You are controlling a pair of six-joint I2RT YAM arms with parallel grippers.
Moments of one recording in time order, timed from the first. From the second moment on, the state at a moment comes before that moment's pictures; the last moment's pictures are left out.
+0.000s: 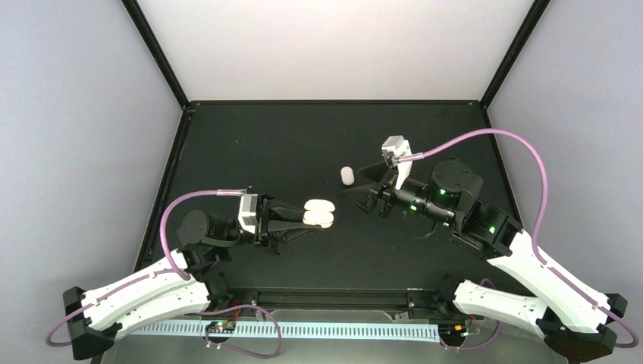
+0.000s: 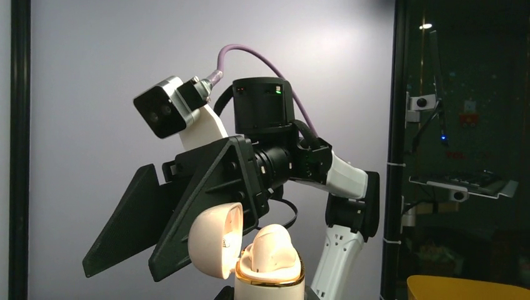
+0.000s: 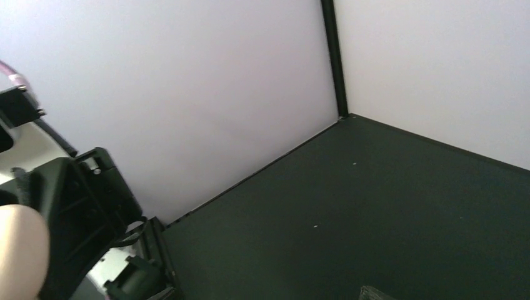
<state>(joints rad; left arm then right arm) -1.00 0.68 0.59 0.60 0.48 -0.30 0.93 0.87 1.15 -0.41 -0.11 0.29</state>
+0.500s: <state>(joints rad) -1.00 0.69 0.59 0.60 0.53 -0.31 0.93 0.91 1.20 -0.38 -0.33 0.30</state>
